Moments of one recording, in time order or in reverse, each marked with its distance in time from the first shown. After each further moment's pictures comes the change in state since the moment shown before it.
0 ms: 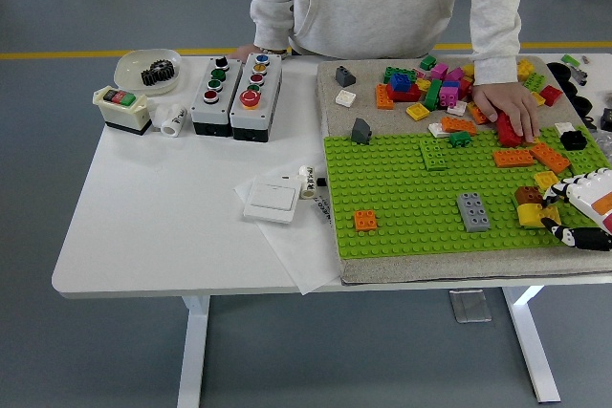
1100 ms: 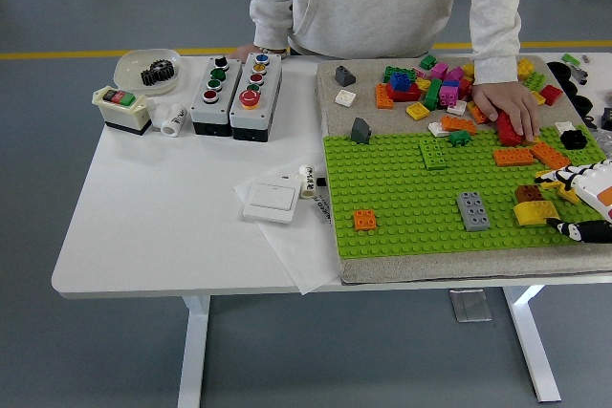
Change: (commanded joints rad) left arm 0.002 0.004 -0.013 0.001 0.027 -0.008 0.005; right arm 0.009 -0.022 0.029 0.029 0.032 0.000 0.000
